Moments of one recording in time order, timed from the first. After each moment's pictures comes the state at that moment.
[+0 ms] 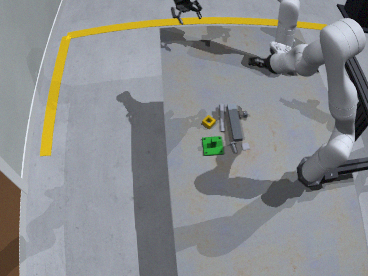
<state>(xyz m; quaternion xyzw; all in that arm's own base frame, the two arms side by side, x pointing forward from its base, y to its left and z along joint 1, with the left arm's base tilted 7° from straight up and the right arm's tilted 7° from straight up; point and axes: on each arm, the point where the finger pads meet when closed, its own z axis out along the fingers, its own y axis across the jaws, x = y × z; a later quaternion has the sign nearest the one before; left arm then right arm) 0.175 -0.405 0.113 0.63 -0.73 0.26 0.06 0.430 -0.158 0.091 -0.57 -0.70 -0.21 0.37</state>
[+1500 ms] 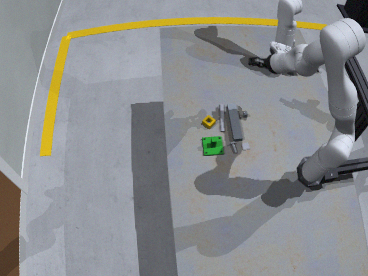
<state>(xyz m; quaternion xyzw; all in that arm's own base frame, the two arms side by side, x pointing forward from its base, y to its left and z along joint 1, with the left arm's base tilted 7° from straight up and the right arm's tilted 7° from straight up) 0.175 -0.405 0.113 0.63 -0.73 0.26 0.06 0.080 -0.451 0.225 -0.71 -0.70 -0.04 -0.01</state>
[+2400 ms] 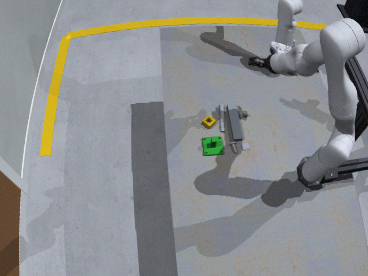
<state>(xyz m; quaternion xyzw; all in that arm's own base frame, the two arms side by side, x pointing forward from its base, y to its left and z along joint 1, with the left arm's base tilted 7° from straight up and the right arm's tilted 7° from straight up) 0.175 -0.405 0.113 0.63 -0.73 0.26 0.06 -0.012 -0.457 0.258 -0.72 -0.70 0.04 -0.05</state>
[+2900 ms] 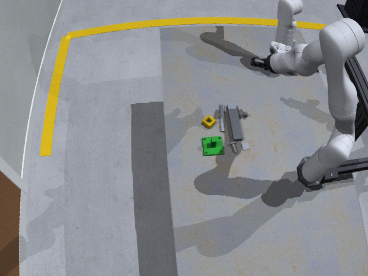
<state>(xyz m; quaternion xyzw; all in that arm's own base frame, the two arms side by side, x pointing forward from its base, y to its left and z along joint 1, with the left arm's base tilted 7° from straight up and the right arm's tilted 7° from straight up) 0.175 -0.407 0.113 0.63 -0.73 0.26 0.06 -0.013 -0.457 0.258 -0.72 -0.70 0.04 -0.05</state>
